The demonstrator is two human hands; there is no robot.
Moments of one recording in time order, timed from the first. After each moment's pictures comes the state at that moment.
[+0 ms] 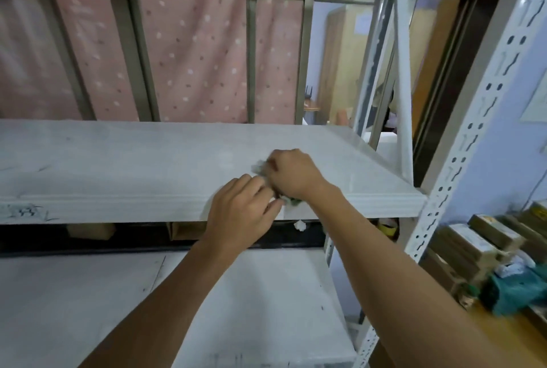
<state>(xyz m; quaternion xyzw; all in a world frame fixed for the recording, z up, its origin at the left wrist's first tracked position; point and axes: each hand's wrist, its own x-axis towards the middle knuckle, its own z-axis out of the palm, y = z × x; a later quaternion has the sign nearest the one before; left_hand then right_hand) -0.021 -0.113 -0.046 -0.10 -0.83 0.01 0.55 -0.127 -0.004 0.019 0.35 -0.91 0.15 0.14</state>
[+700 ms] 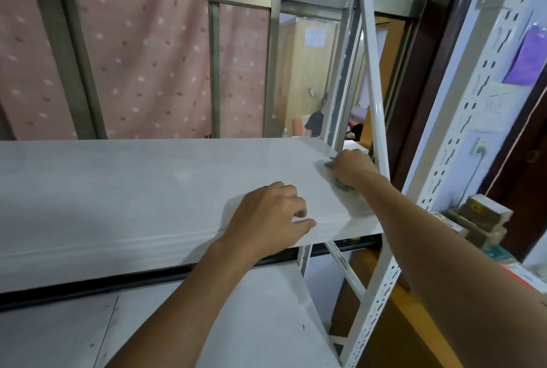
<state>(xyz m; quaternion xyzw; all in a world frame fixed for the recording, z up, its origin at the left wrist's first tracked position) -0.063 -0.089 -0.004 -0.21 -0.91 -0.17 0.32 -0.257 0.100 0.031 0.08 -0.99 0.06 0.11</state>
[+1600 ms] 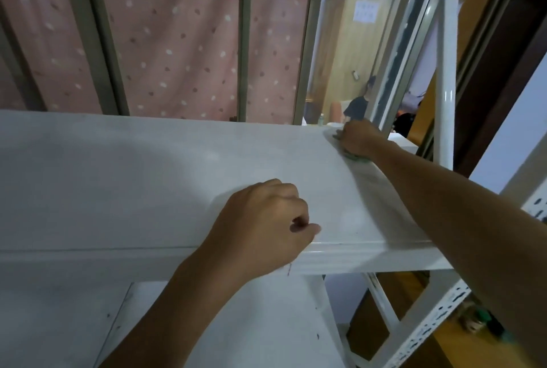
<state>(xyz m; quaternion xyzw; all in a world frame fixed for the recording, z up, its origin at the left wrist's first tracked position) -0.070 -0.107 -0.001 -0.14 -0.91 -0.17 0.35 -0.377 0.043 0.039 0.17 -0.98 0.00 0.12</state>
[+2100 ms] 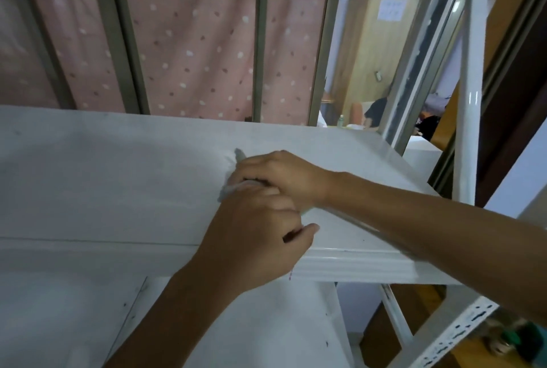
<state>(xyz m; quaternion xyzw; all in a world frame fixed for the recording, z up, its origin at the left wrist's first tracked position) -0.064 -0.109 -0.008 -0.13 -0.89 -0.10 0.43 -0.215 -0.044 0.029 0.71 -0.69 0.12 0.09</state>
